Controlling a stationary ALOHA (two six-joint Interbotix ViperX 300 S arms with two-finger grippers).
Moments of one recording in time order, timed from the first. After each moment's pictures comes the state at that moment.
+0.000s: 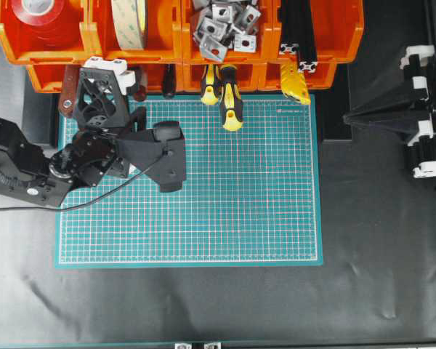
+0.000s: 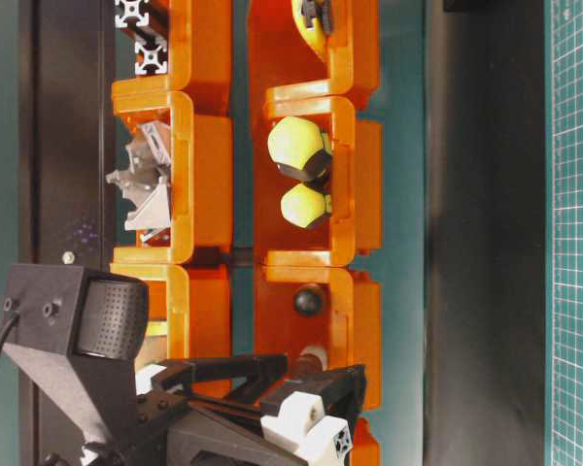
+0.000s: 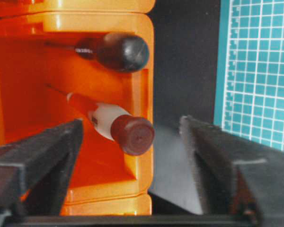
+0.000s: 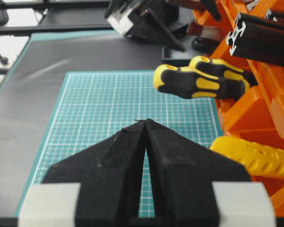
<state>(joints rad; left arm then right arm) -0.27 -0.01 0.42 0.99 1.16 -0.58 0.03 -1.04 1.23 0.03 -0.01 0.00</state>
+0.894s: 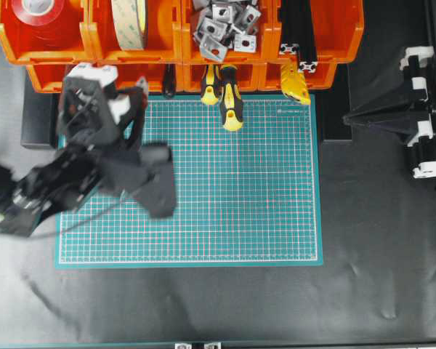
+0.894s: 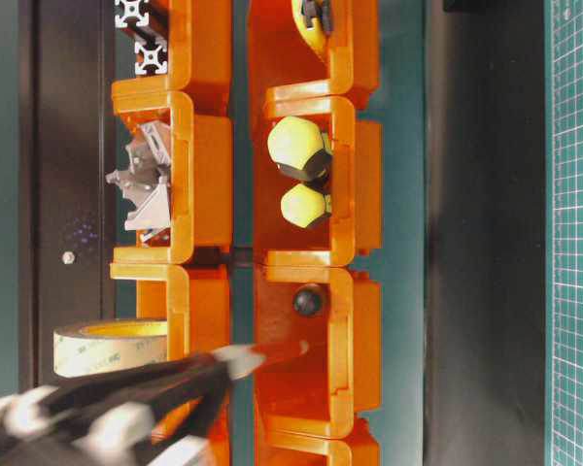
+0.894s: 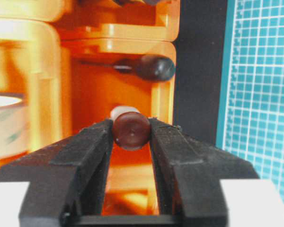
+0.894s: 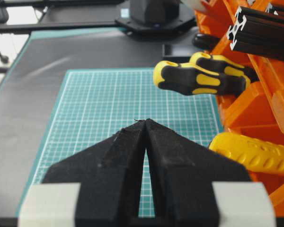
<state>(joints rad) -0.40 -0.07 0.28 0.99 1.29 -0.52 0.03 -1.04 1.24 0.03 -0.01 0.01</state>
